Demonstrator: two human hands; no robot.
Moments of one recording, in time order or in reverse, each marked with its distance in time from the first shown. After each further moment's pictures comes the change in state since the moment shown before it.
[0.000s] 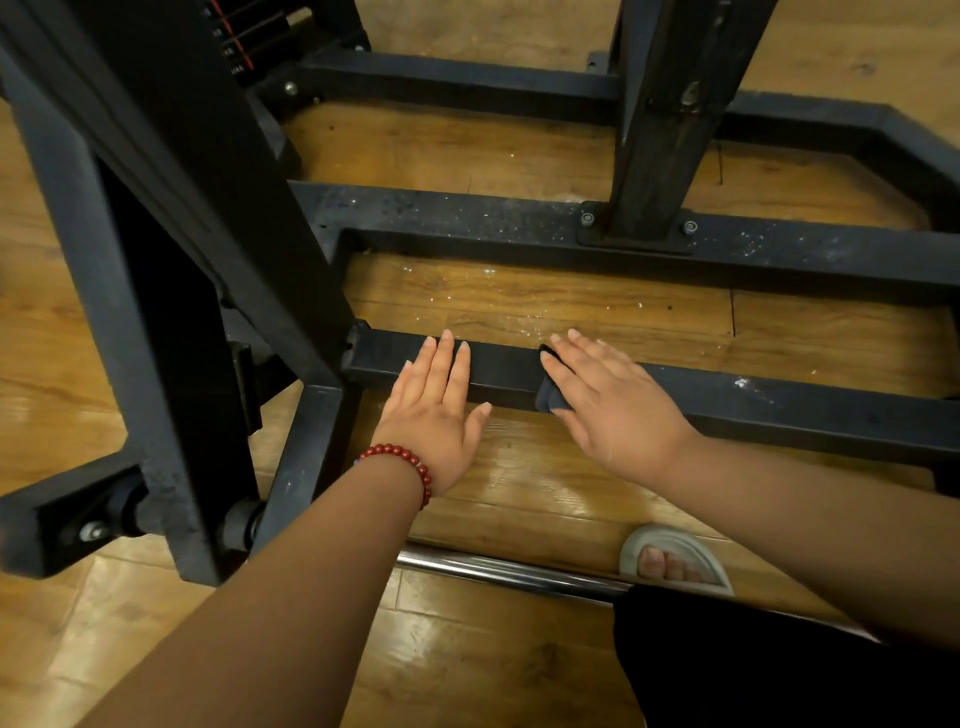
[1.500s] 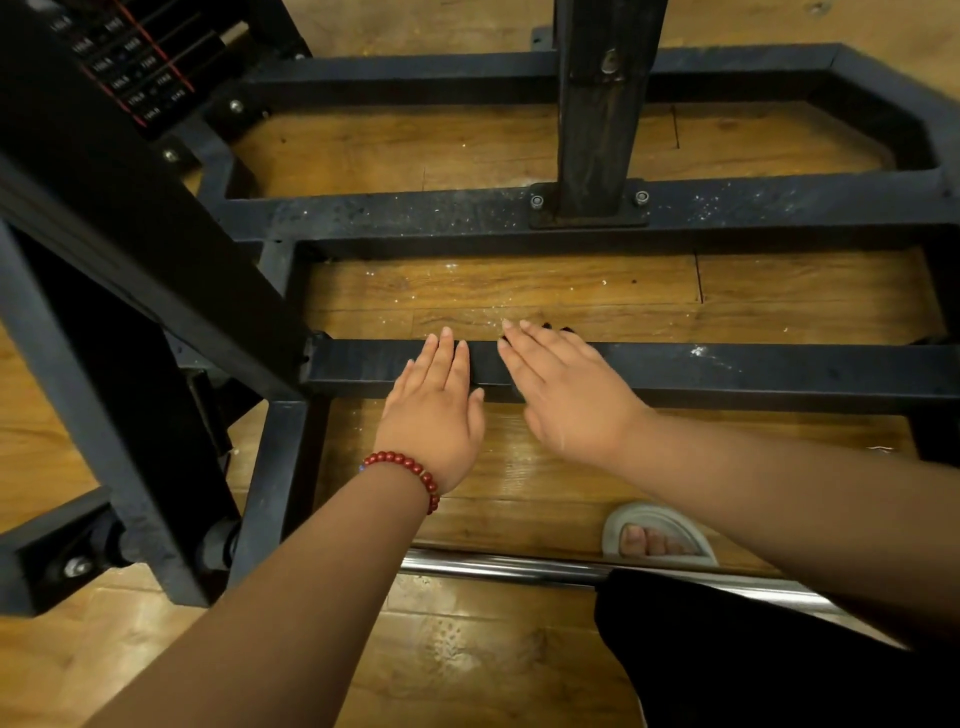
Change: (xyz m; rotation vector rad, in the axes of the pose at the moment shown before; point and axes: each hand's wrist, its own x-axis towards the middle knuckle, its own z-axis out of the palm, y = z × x) left_hand 0.004 0.048 -0.011 -0.011 0.047 0.039; right_hand -0.007 -0.001 0.001 0.015 -0.051 0.009
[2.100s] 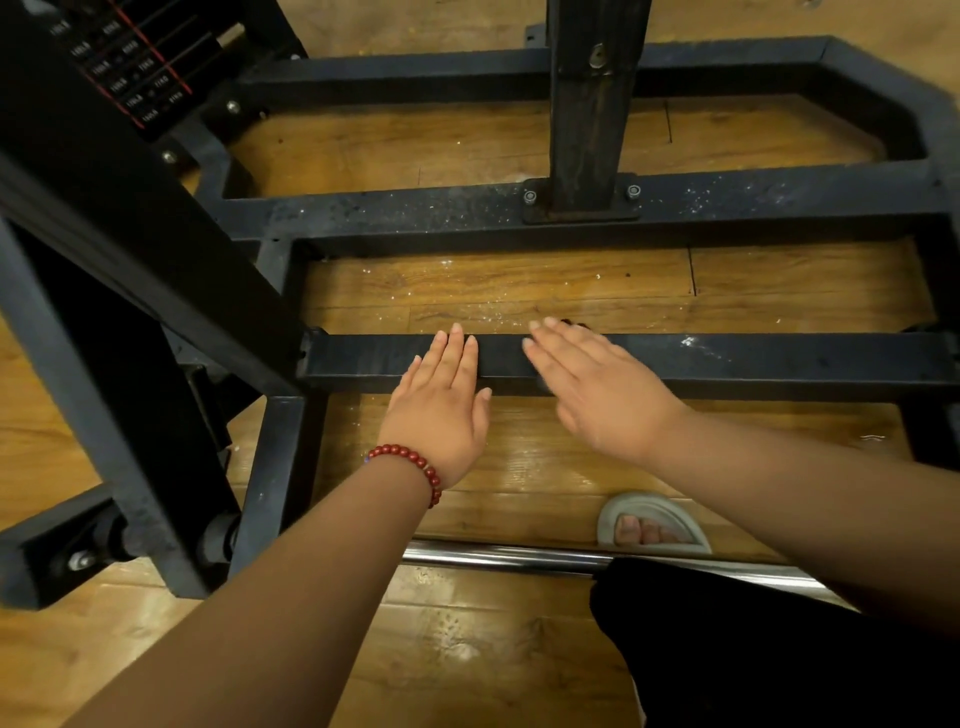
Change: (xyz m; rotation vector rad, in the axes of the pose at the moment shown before) left_hand -0.002 0.009 0.001 0.037 -0.039 0.031; right_hand -0.025 0.022 -0.007 -0.001 -0.044 0.019
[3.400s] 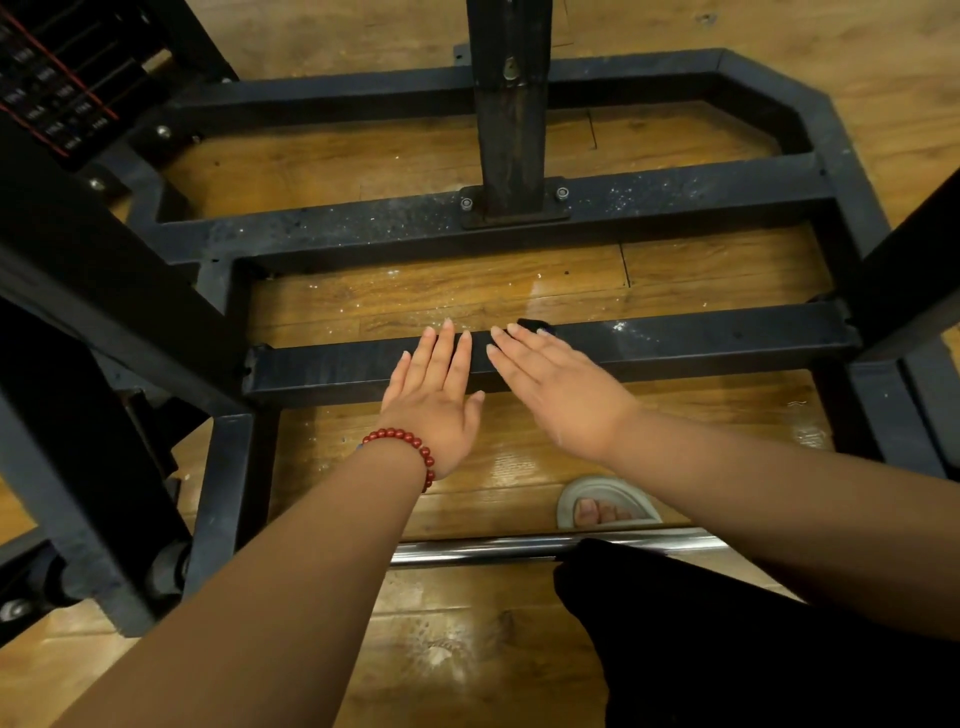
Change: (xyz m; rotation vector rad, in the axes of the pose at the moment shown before) left_hand 0.013 0.029 0.012 0.047 -0.073 0.089; right_hand -0.029 -0.003 -0.015 0.062 -0.137 0.051
